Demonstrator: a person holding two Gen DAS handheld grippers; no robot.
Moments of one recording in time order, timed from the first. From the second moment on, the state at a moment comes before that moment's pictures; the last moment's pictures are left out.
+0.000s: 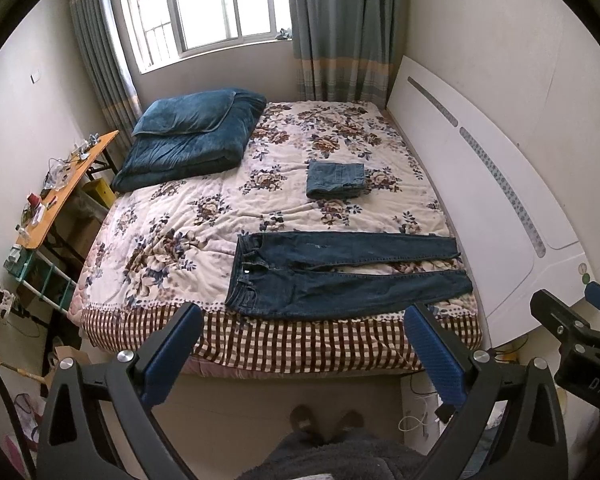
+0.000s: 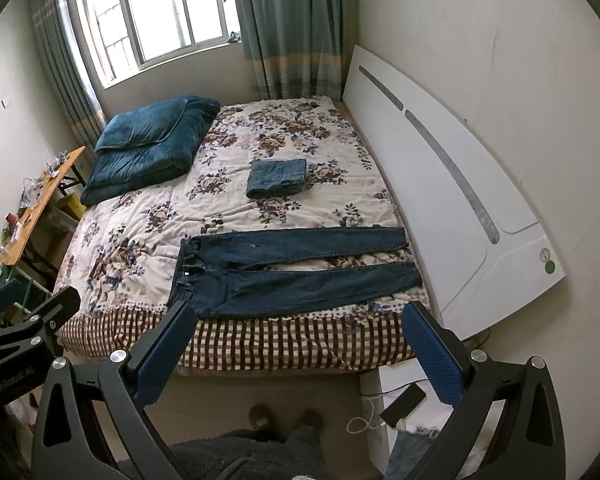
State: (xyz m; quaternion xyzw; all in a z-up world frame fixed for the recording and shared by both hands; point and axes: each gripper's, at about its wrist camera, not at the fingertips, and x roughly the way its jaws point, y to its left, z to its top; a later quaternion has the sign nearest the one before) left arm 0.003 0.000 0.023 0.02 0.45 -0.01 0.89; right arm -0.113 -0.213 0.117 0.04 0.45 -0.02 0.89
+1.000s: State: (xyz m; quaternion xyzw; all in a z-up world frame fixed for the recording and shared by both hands) left arm 0.007 0.000 0.026 0.02 0.45 0.00 0.89; right arm -0.110 -0.217 0.115 0.04 0.45 -0.02 0.89
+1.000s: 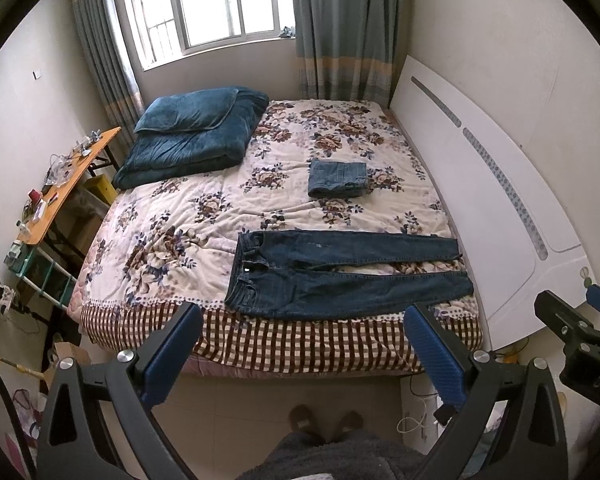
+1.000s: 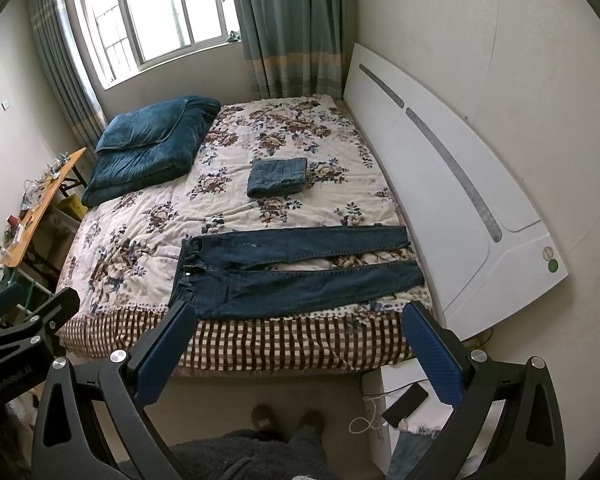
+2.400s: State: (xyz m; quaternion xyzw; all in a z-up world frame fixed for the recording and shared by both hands) left arm 0.520 0.041 -0.406 0.16 0.62 0.03 0.77; right arm 0.438 -0.218 -0.407 0.01 0.69 -0.05 0.73
